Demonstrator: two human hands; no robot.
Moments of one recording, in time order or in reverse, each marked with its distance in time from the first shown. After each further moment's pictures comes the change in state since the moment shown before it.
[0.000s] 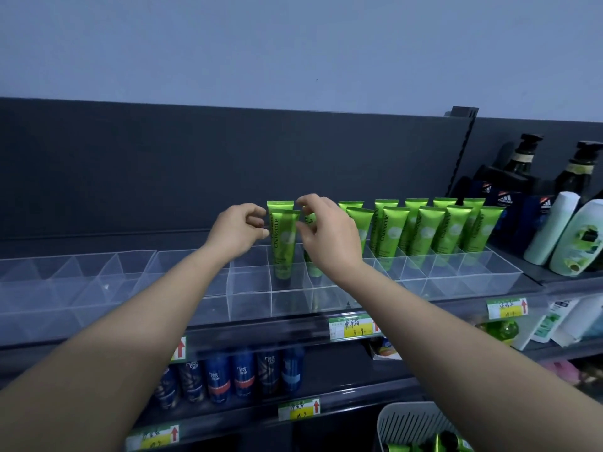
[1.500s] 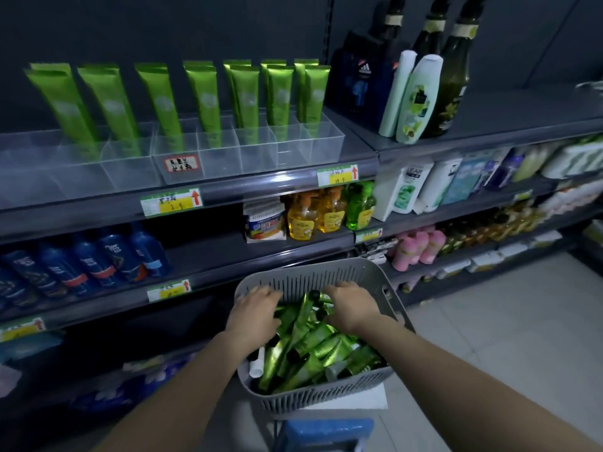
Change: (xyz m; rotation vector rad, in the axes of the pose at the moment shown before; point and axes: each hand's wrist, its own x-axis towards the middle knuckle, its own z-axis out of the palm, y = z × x) left_hand -0.282 0.030 0.337 0.674 -0.662 0.195; right_hand -0.326 0.266 -0.132 -0.371 -0.961 0.430
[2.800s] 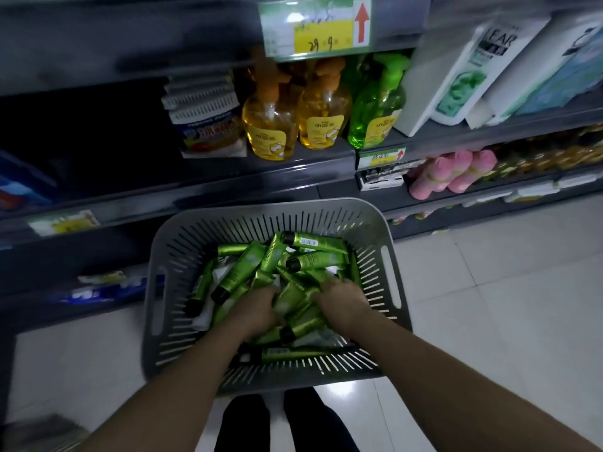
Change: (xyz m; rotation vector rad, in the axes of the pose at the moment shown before) left_hand 0.087 0.046 0.172 -0.458 -0.467 -0.348; right_hand 0.083 0.108 0.140 -0.319 -0.390 -0.333
